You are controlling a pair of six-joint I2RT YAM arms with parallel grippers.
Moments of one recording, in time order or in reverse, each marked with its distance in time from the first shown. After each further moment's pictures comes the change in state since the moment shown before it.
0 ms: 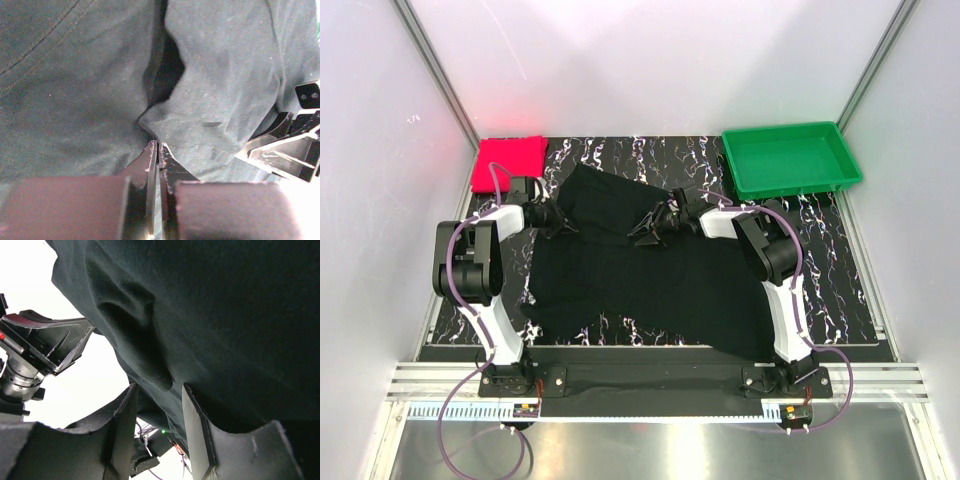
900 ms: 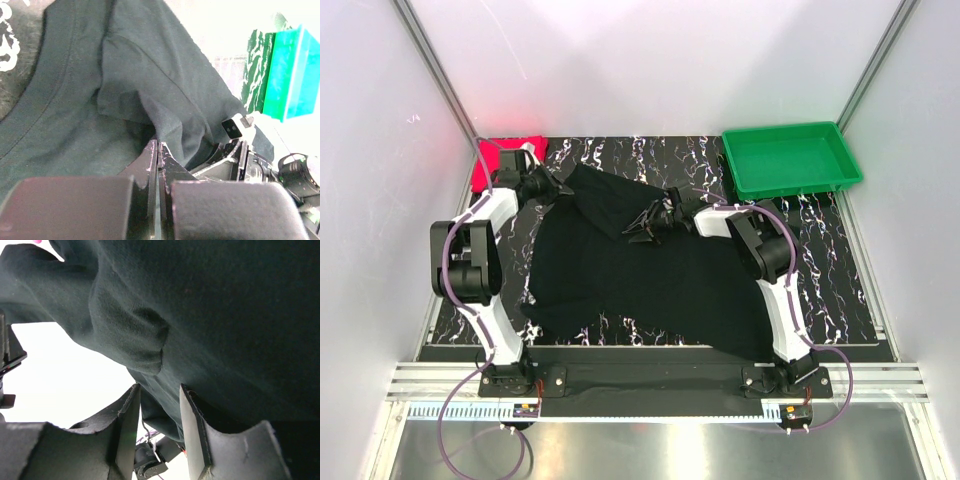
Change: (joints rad) left arm 0.017 -0.011 0.192 0.068 0.002 -0.072; right arm 0.018 0.051 0.063 0.022 0.002 0.055
